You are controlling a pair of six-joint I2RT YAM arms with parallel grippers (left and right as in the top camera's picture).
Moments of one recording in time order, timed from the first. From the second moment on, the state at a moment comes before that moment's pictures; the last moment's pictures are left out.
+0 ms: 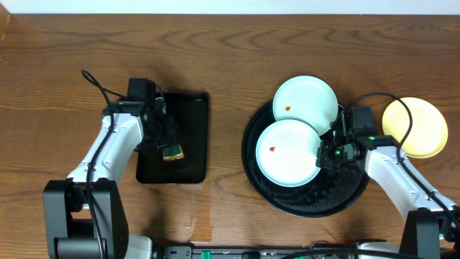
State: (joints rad) left arm -0.02 1.63 1.03 -0.82 0.17 -0.27; right arm 0.08 1.48 0.73 -0.61 -0.23 0.32
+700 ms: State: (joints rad) left arm -0.02 1.64 0.88 -0.66 0.17 -0.29; right arm 0.08 1.48 0.73 -0.61 -0.23 0.33
